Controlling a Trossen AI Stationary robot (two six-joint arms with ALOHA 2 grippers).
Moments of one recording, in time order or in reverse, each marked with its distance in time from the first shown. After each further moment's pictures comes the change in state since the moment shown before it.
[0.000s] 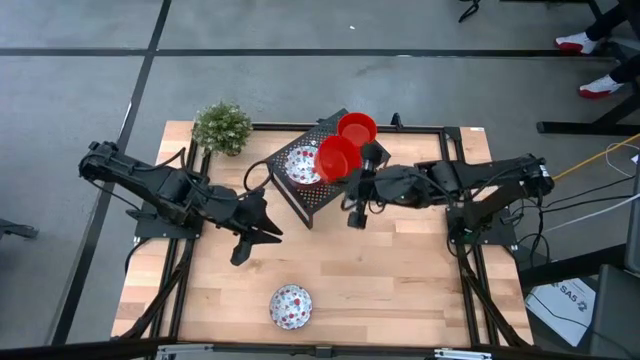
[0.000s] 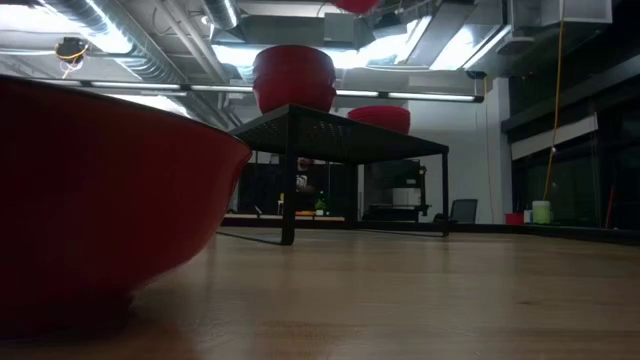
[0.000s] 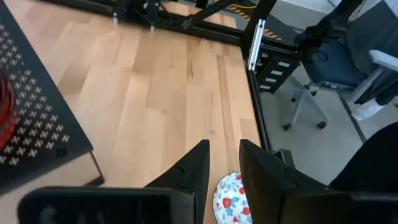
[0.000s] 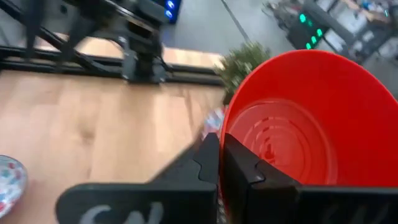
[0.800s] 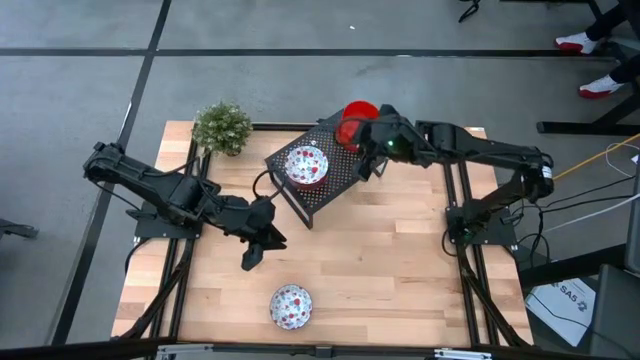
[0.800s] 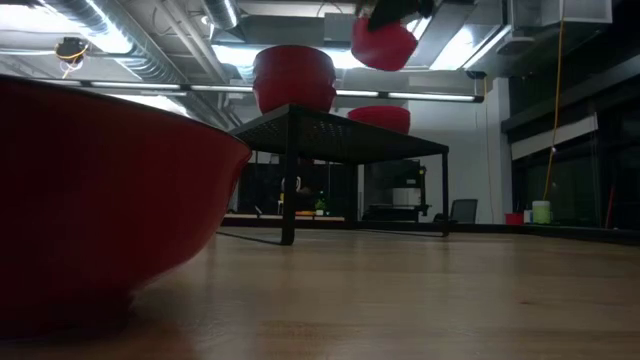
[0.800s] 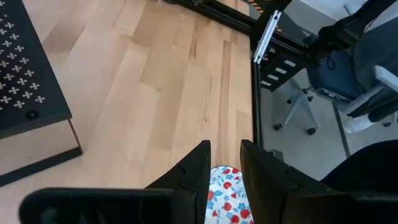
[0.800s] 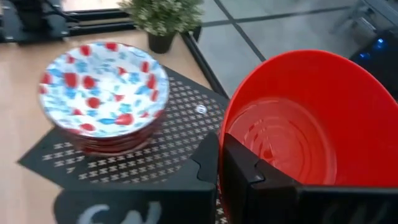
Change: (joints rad) left arm -0.012 0.068 -0.001 0.000 0.004 -0.197; right arm -0.345 -0.028 0.000 -0.201 -0.089 0.077
